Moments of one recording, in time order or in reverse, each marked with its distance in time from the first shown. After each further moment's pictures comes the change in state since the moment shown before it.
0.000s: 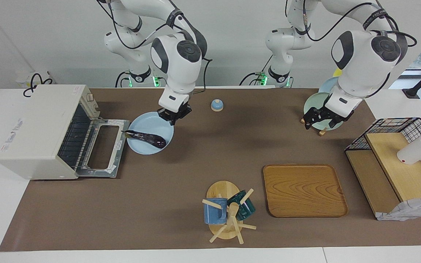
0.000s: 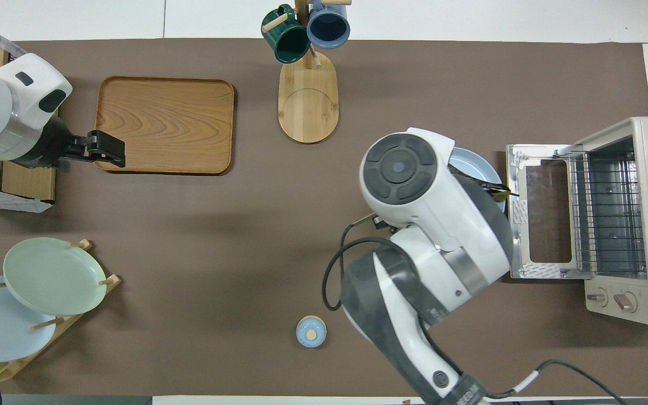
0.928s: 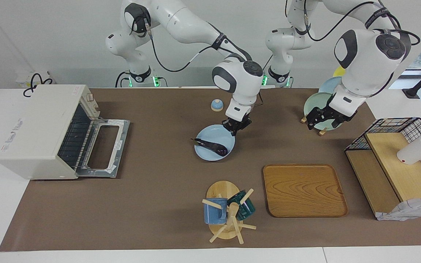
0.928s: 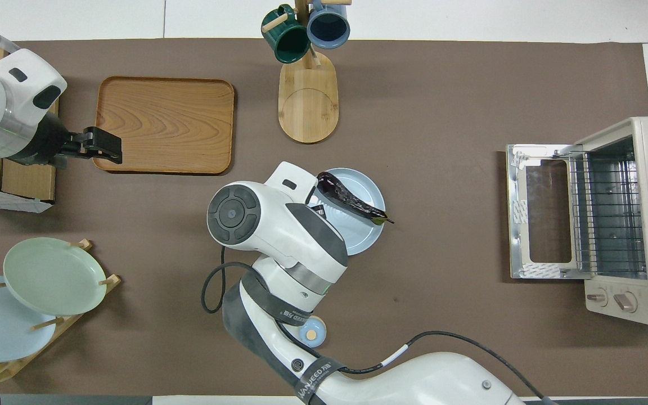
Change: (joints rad) left arm 0.008 0.003 0.005 0.015 0.000 0.001 0.000; right arm 0.235 0.379 0.033 0.274 0.049 0.282 0.405
